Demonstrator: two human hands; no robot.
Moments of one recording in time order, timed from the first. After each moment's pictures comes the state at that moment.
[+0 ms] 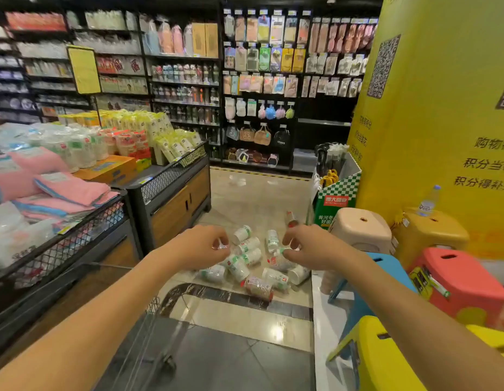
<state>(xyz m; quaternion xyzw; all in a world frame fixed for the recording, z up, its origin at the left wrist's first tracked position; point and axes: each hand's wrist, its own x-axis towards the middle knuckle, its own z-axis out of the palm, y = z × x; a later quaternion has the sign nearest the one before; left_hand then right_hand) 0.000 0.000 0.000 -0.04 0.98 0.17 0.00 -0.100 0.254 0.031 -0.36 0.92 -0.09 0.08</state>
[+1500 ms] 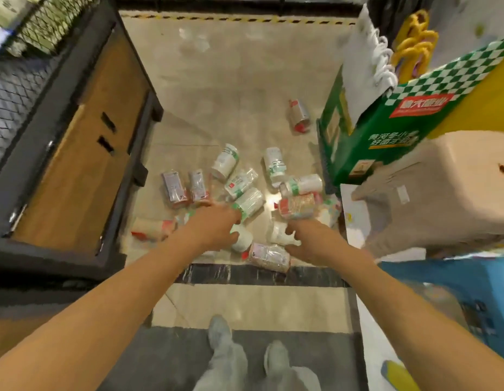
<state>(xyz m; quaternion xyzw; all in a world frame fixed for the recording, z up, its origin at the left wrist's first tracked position) -0.719 -0.297 -0.338 0.06 0.96 0.06 0.26 -0.757 -0.058 -0.352 -0.21 0.92 -0.08 0.33</state>
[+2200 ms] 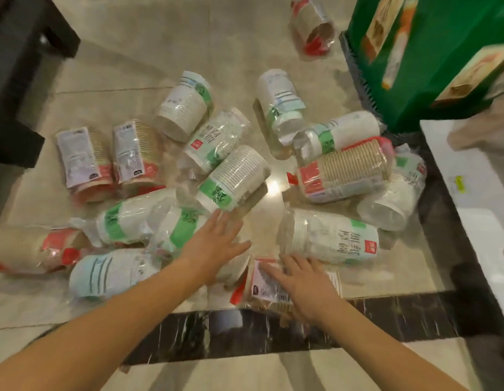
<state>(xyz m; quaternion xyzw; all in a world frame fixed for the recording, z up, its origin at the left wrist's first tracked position) -0.850 -0.325 -0.946 0.28 0.89 -0.24 0.27 -0.826 -0.085 -0.978 -0.31 0.89 0.02 0.32</state>
